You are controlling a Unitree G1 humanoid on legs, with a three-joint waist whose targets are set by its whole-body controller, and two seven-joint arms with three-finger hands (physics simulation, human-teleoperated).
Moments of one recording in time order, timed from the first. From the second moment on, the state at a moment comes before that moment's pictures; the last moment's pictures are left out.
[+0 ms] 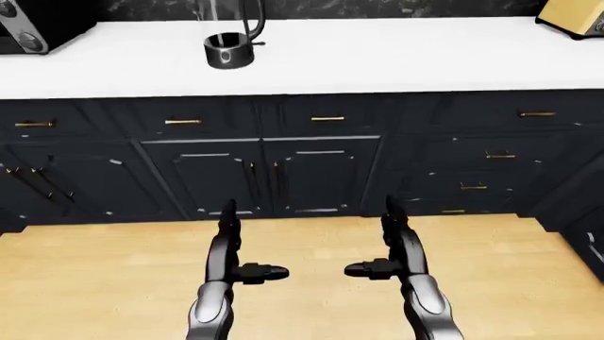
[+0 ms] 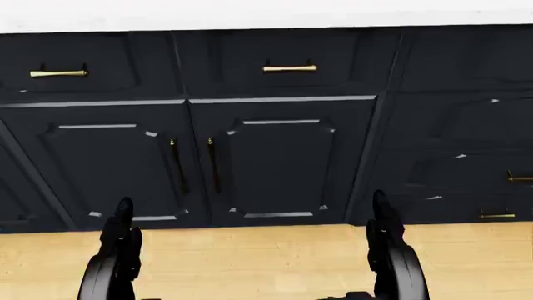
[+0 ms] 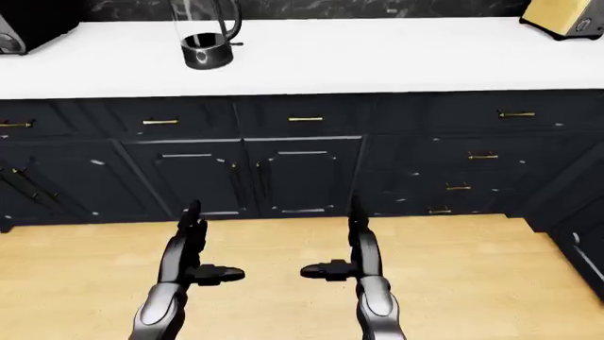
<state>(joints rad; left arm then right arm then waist) 0.03 0.02 0.04 0.09 -0.01 0.06 -0.04 0.03 -0.01 -0.04 0.09 0.01 0.06 0.04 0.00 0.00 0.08</state>
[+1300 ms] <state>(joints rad) -0.05 0.07 0.20 -0.75 0.05 0.56 -0.05 -0.08 -0.04 -0.07 -0.42 -0.16 0.13 0.01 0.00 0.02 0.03</state>
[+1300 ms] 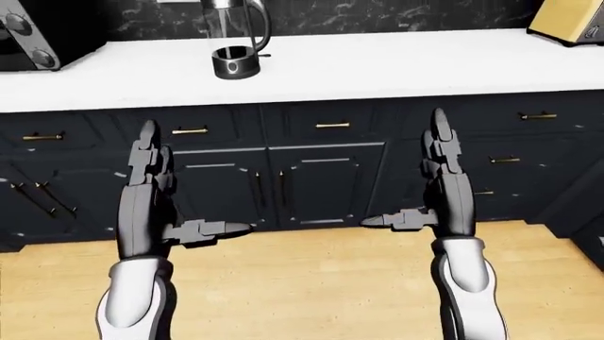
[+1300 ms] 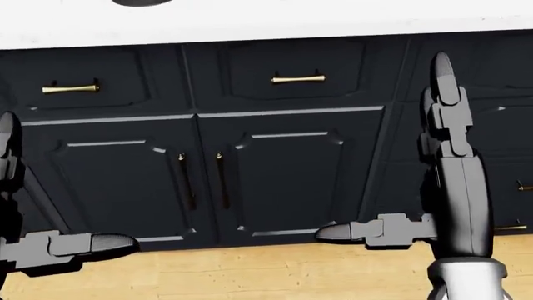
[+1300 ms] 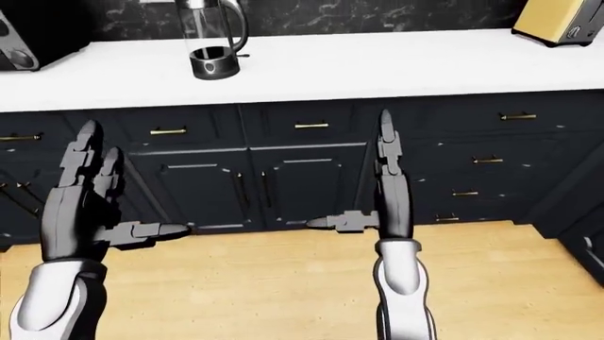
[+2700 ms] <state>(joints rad) -0.04 0.06 0.18 -0.74 0.04 0.53 -0.05 -0.07 -0.05 -0.10 -0.42 -0.13 0.13 -0.03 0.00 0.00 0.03</state>
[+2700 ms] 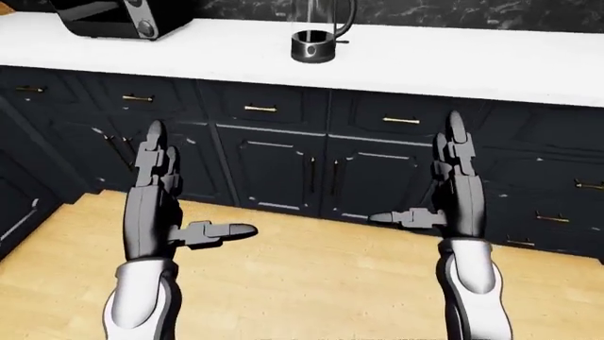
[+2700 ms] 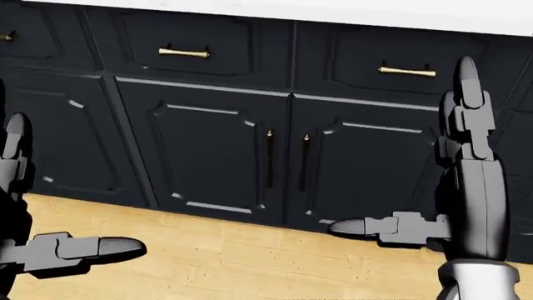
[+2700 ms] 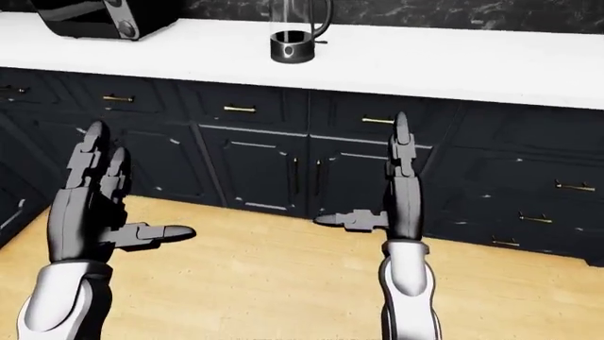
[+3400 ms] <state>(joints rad) -0.04 0.06 0.17 -0.72 0.03 0.52 -0.05 -0.07 -0.06 -0.12 -0.44 -0.16 0.11 -0.04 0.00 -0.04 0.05</state>
